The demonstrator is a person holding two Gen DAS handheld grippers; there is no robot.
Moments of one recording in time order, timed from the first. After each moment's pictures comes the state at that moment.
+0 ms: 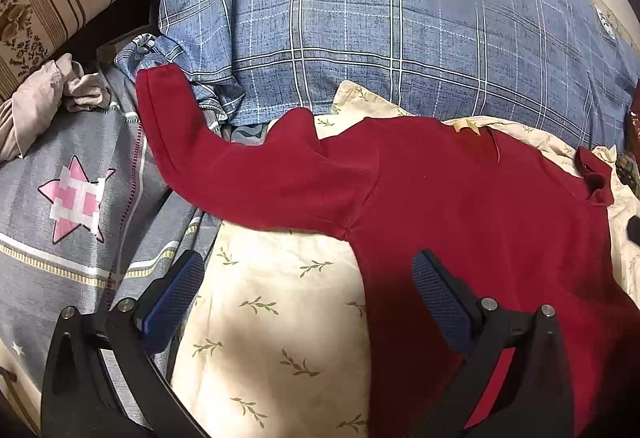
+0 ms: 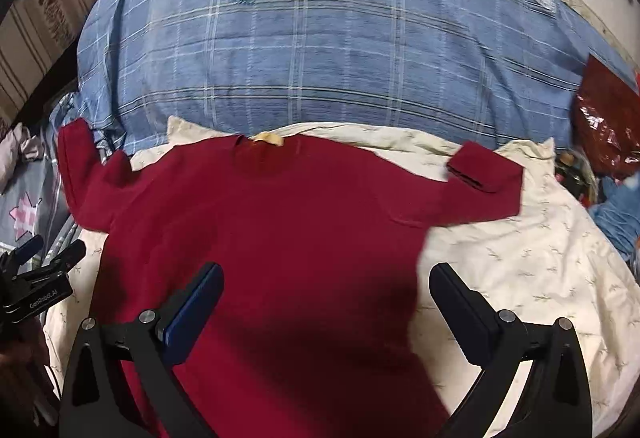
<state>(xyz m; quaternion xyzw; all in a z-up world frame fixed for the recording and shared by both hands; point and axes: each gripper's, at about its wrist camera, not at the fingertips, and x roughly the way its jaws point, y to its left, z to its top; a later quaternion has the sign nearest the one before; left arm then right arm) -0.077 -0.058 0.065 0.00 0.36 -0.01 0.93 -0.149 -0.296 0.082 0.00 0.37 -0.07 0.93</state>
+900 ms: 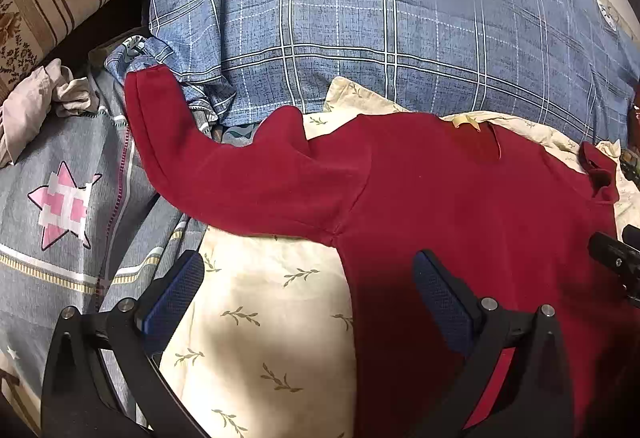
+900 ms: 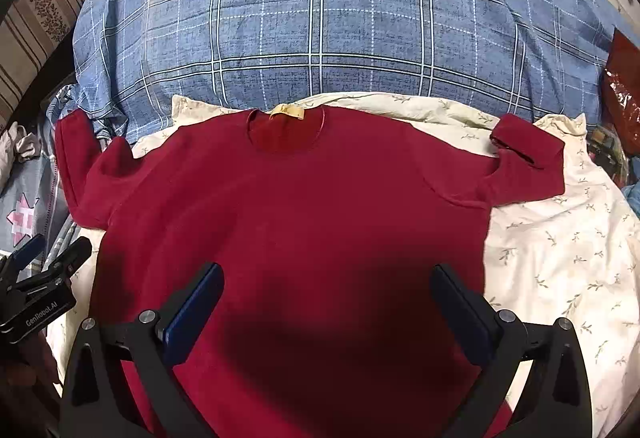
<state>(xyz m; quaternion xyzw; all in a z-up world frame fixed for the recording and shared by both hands) -0.066 -0.069 0.059 0.02 0.36 -0.01 0.93 -0.118 -0.281 0.045 0.03 0.40 -0.05 0.92</state>
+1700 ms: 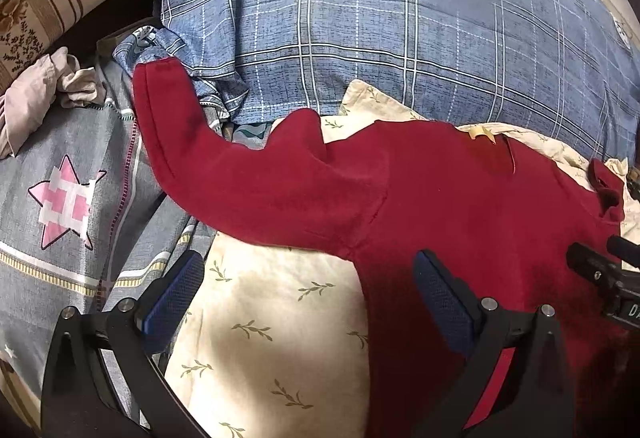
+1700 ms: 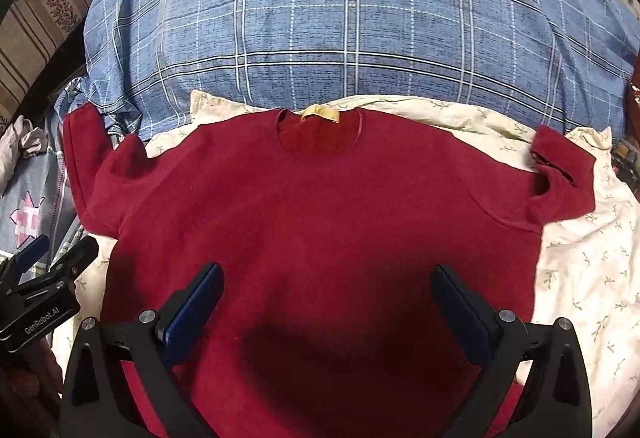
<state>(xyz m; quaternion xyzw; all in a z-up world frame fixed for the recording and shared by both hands) -0.053 -0.054 0.061 -0.01 0.37 0.01 0.93 -0.090 -0.256 0.039 0.03 0.40 -0.02 0.92</state>
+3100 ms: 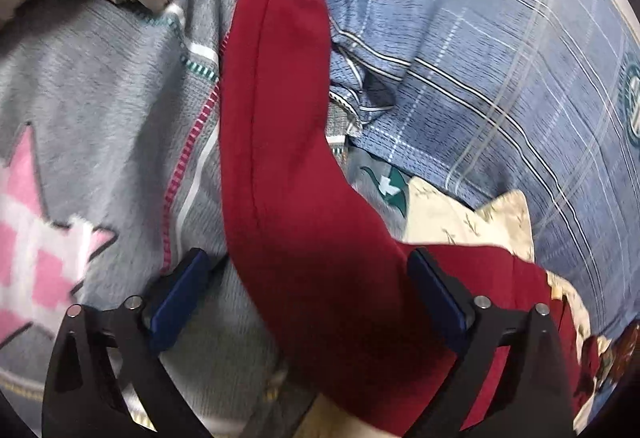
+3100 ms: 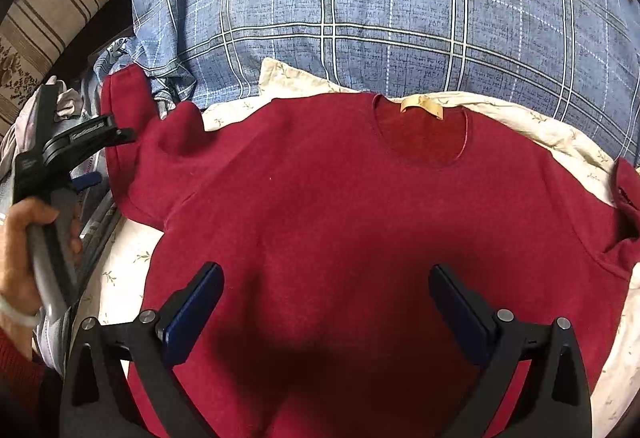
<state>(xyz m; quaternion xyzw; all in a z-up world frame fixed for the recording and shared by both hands) 0.071 0.087 0.022 -0.24 0.41 0.09 0.88 -0.051 -0.202 0.018 0.01 0.43 0.07 0.90</state>
